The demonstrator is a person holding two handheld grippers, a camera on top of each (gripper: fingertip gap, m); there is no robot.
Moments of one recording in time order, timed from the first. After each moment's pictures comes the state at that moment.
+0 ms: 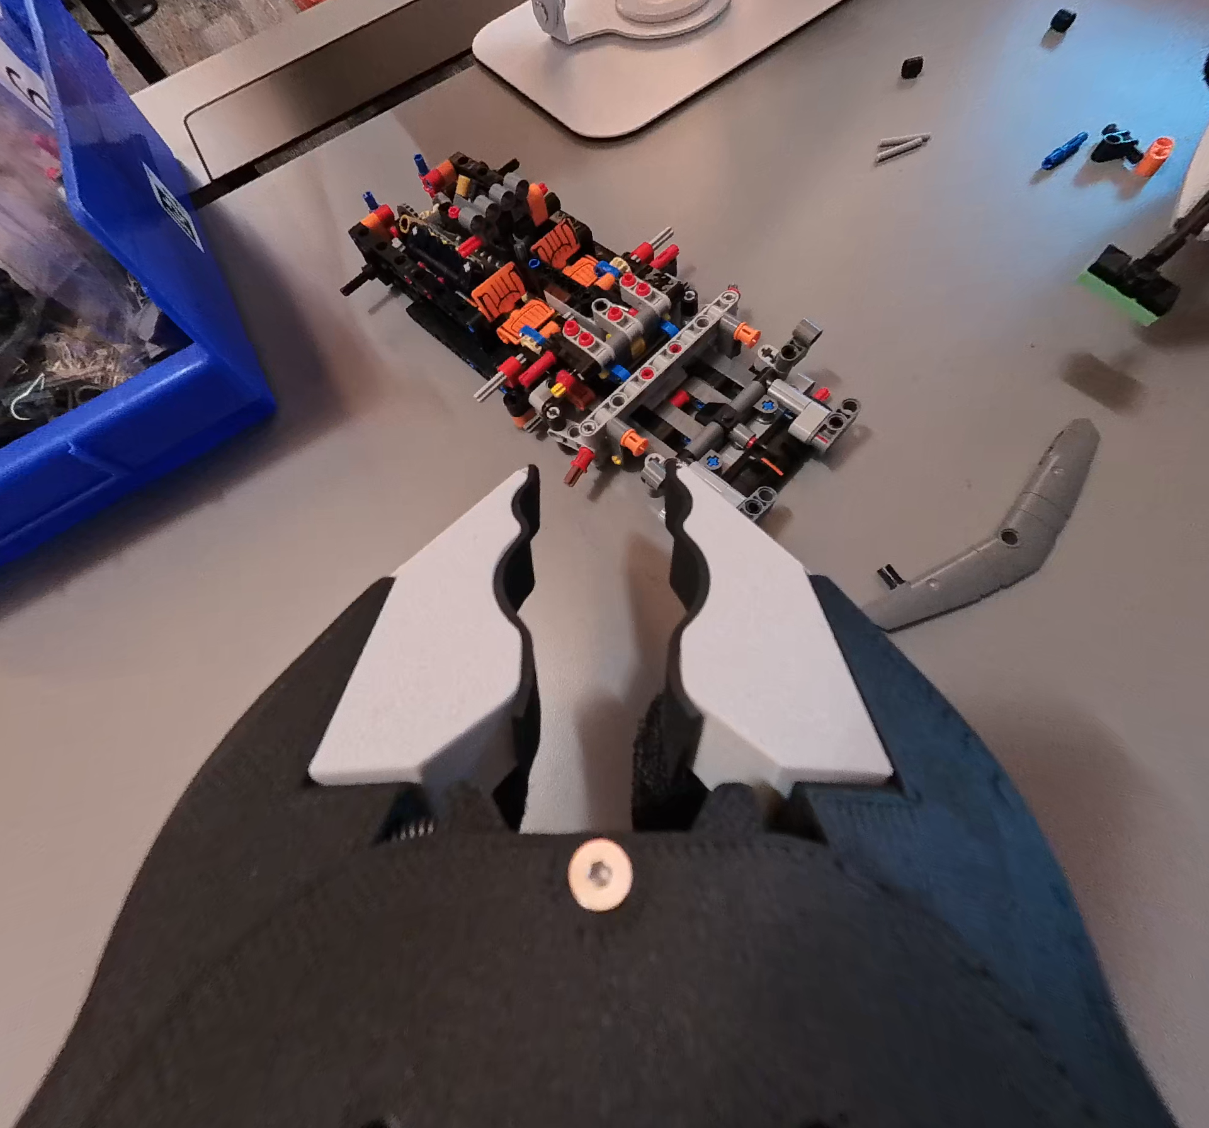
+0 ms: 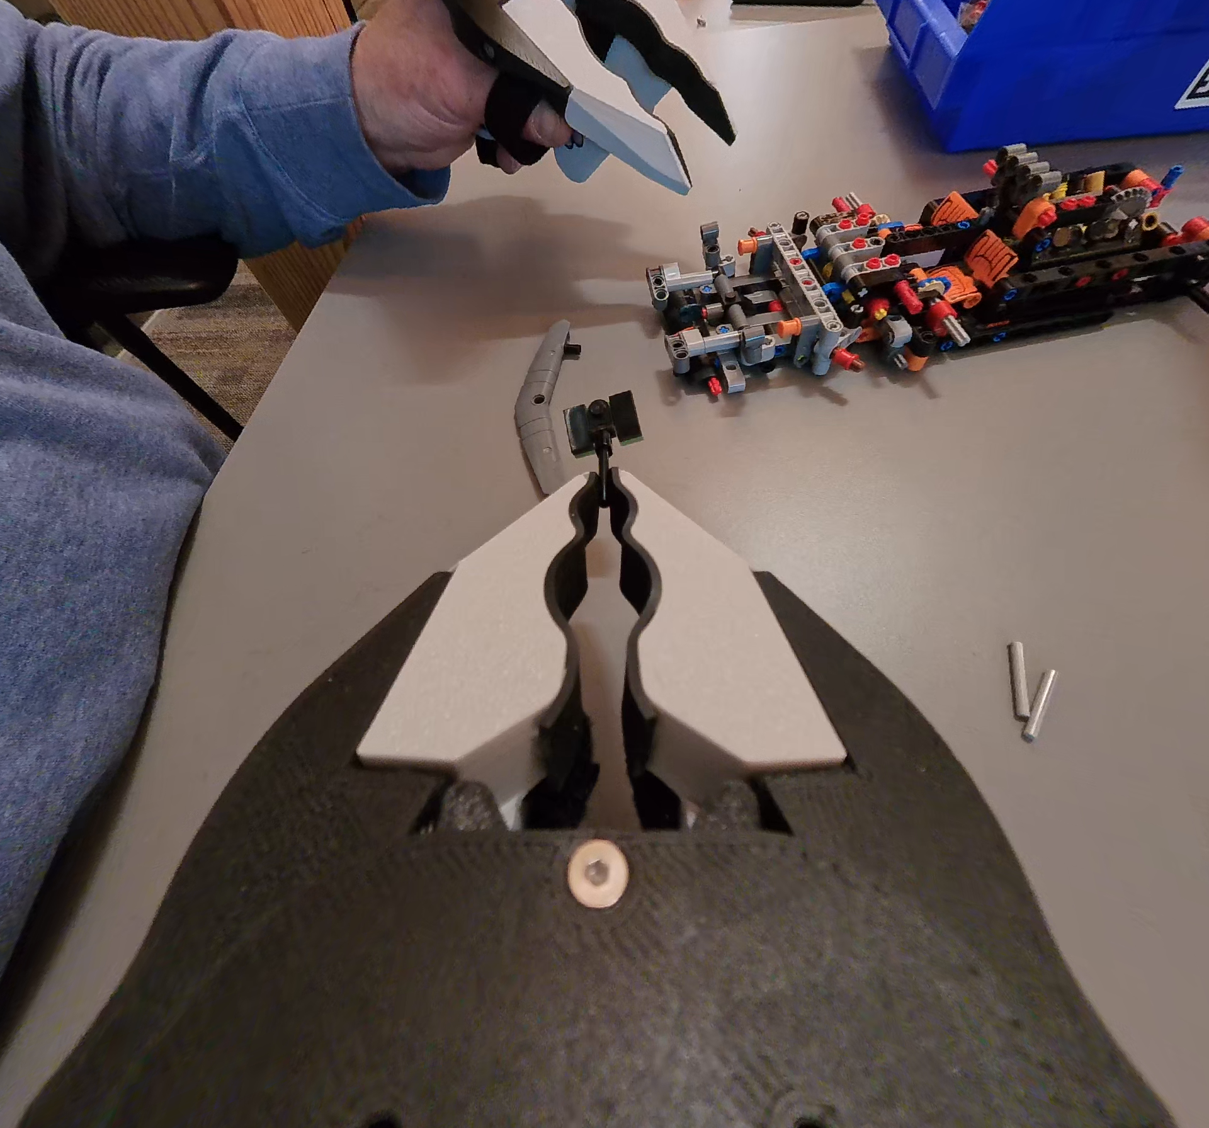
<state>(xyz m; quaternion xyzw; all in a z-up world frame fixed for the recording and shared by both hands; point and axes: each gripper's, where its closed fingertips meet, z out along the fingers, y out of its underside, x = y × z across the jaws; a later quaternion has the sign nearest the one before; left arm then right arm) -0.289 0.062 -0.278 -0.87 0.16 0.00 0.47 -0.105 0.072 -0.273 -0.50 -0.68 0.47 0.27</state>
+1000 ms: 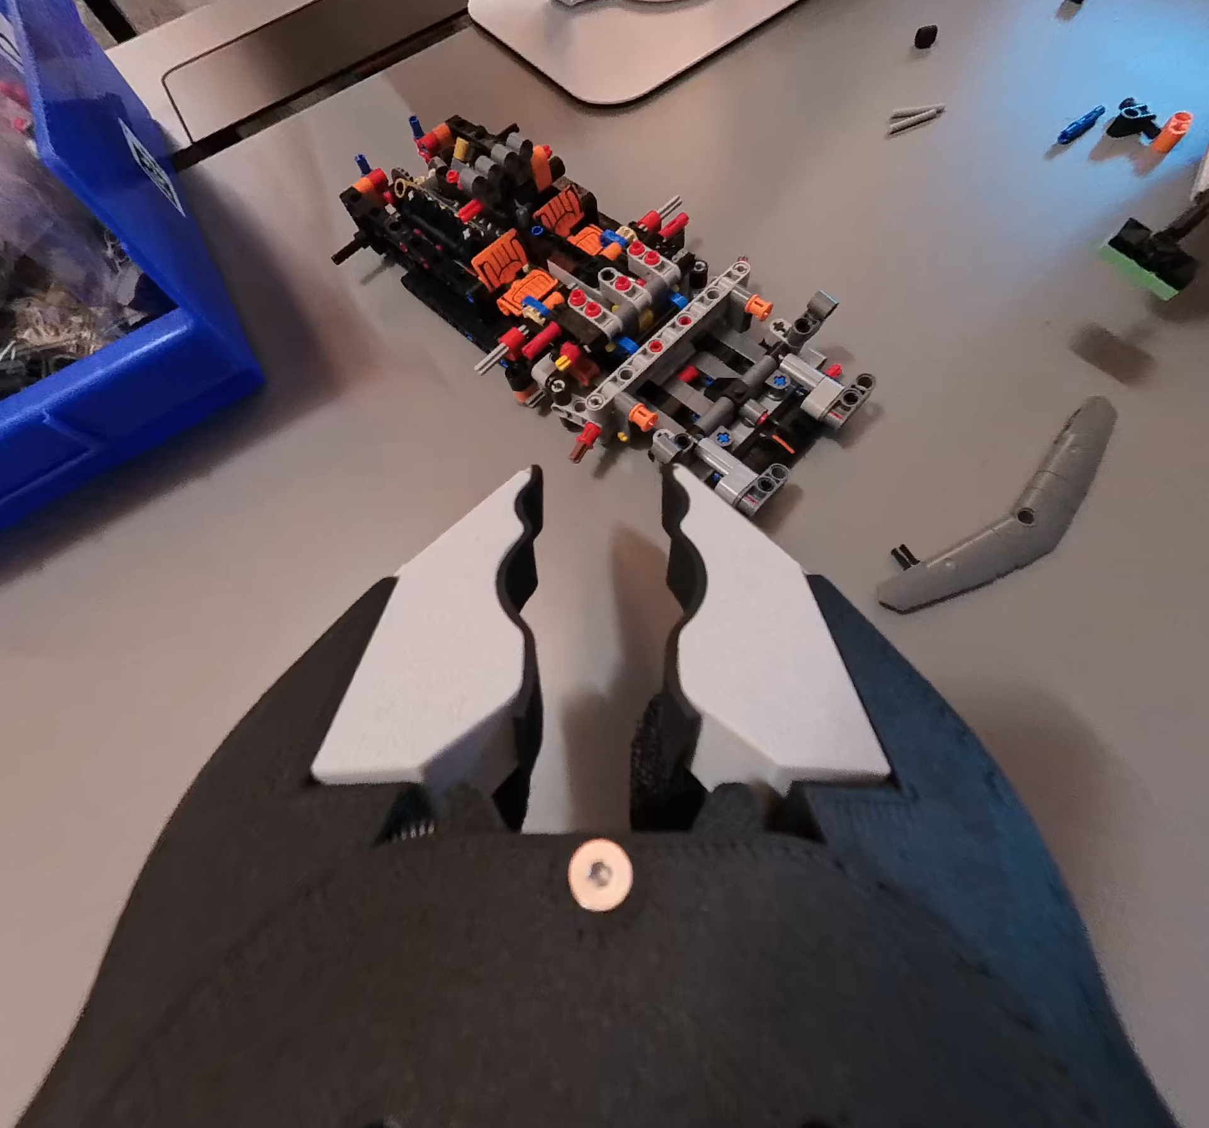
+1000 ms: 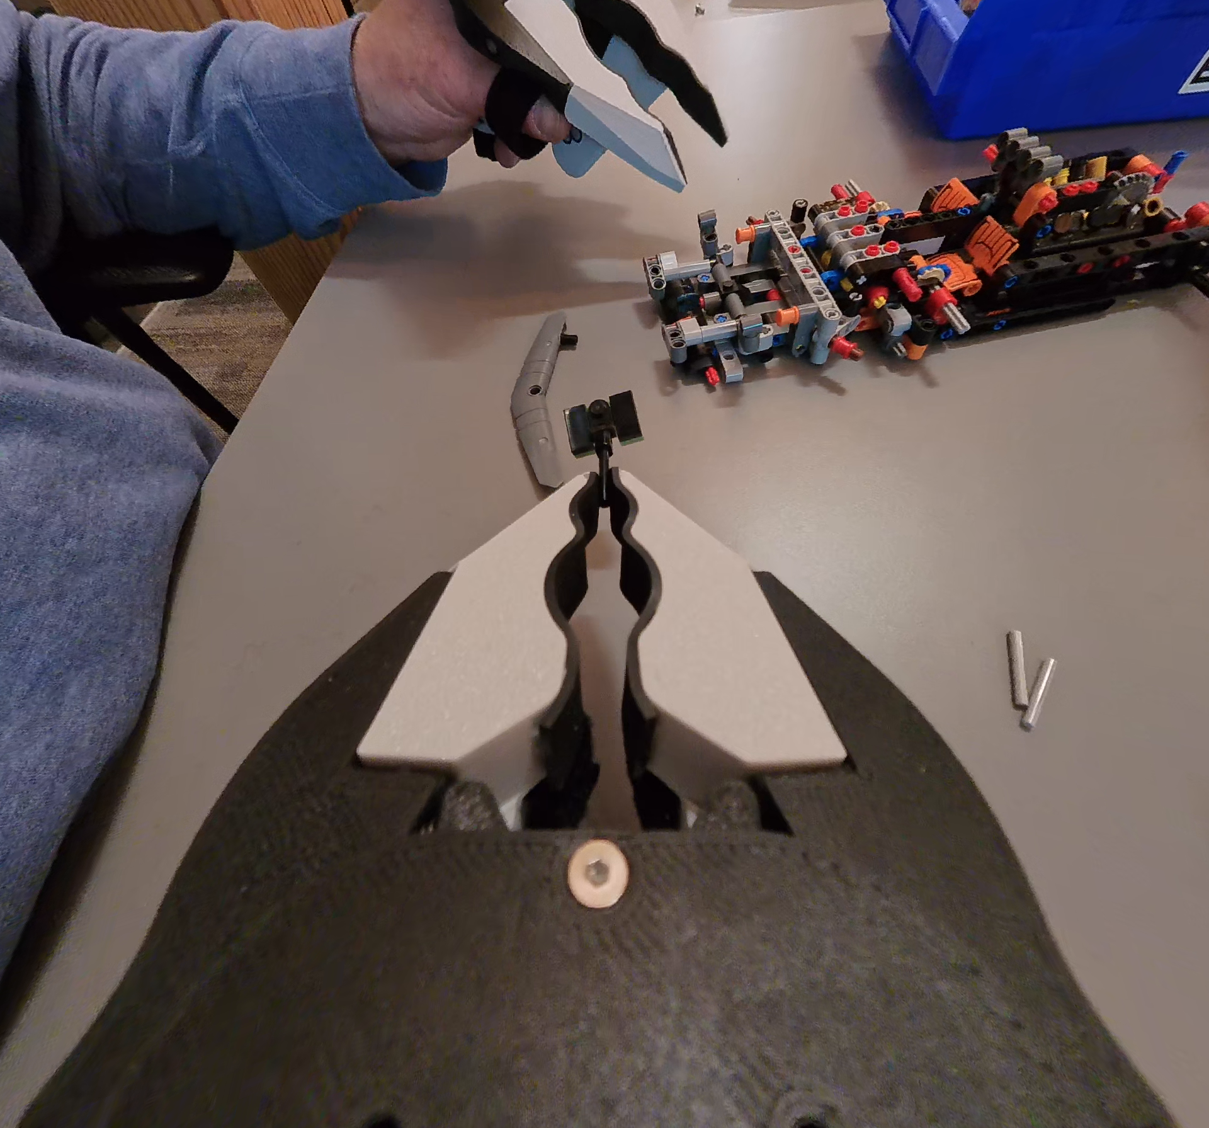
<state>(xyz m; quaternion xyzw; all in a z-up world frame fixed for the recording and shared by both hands) -0.294 0.059 -0.286 -0.88 0.15 -0.01 0.46 -0.103 0.074 -0.277 -0.50 -0.68 0.47 0.26</state>
